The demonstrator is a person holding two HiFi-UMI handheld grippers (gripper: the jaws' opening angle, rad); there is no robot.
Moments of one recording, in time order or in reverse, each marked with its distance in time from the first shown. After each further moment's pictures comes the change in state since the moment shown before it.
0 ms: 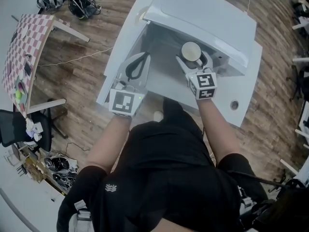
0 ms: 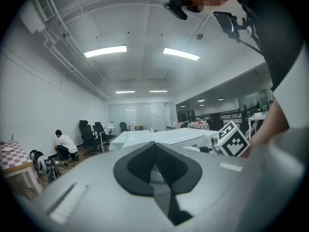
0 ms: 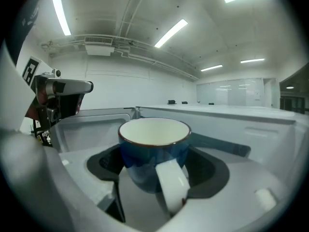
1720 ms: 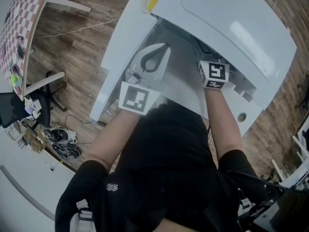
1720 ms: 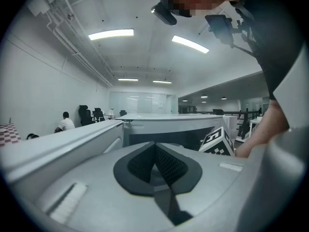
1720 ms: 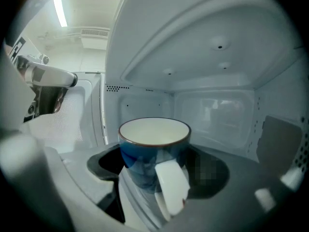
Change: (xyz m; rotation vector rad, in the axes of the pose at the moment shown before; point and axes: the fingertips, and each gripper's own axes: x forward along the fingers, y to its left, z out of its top) left arm 0.111 0.035 -0.101 -0.085 0.116 -0.011; right arm 0.147 -0.074 -0.060 -0.021 0.011 -0.058
